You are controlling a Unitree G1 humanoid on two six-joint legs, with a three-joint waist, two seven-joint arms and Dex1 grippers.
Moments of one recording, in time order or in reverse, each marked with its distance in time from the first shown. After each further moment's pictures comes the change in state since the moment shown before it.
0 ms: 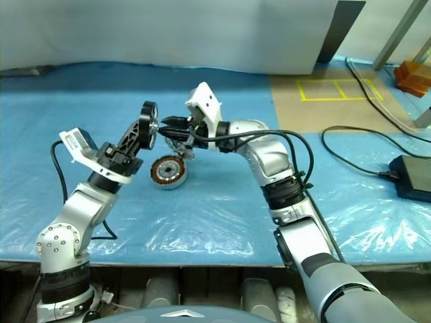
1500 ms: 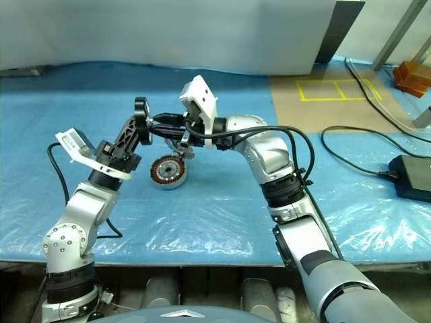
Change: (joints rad) left arm 0.007 0.006 -0.041 -0.003 0.043 -0.082 0.004; right arm -0.027 0.029 0.015 -0.020 0.014 0.016 -0.013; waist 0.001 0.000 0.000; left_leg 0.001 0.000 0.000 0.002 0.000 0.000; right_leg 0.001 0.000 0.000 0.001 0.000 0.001
